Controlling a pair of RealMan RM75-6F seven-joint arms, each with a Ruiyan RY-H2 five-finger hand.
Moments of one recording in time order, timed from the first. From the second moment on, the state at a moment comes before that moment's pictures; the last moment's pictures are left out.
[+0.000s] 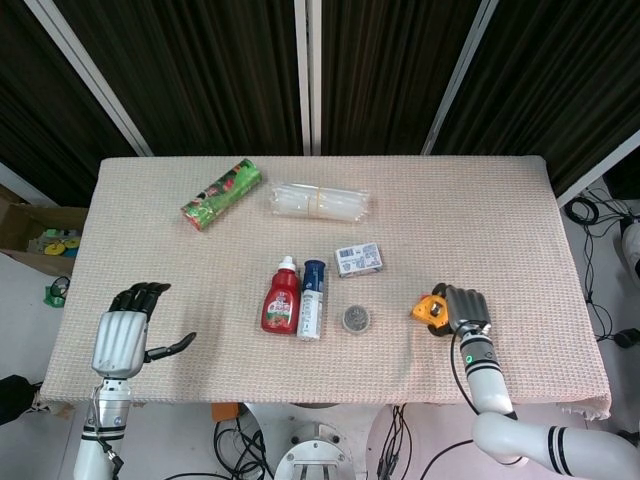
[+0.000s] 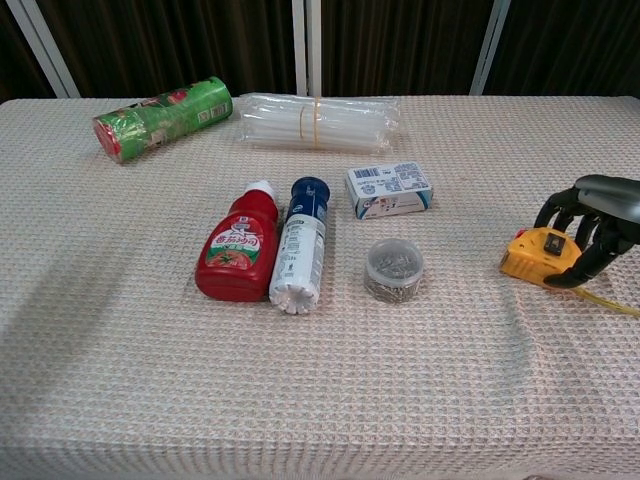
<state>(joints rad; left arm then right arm) -0.12 -1.47 -0.06 -1.78 1.51 1.54 0.47 0.59 -1.50 0.14 -1.77 -0.58 1.22 -0.64</state>
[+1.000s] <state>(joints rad) -0.20 -1.43 -0.14 -1.88 1.50 1.49 0.55 0.54 -1.72 0.31 -1.61 -1.06 1.29 0.07</state>
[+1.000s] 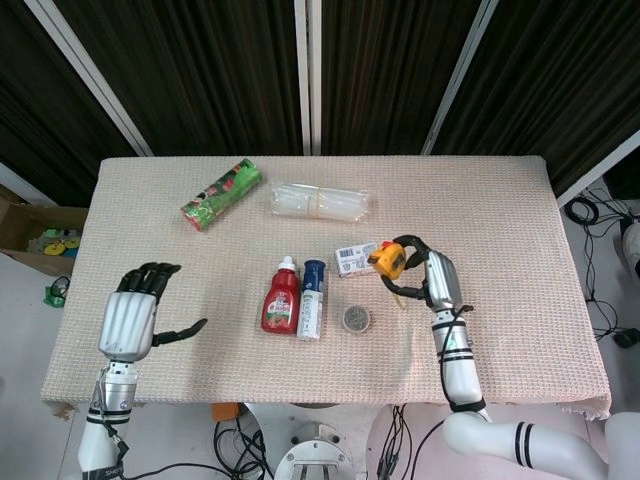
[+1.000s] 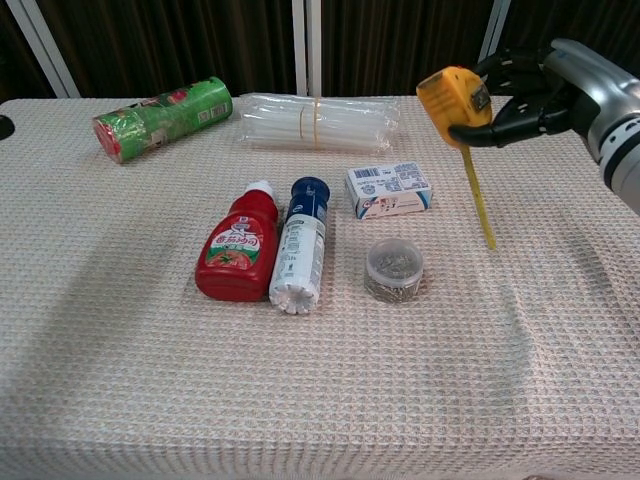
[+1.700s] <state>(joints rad) -0.53 -1.47 -0.41 -2.00 1.39 1.30 0.73 0.75 -2.09 0.51 -1.32 -1.15 1.08 0.57</state>
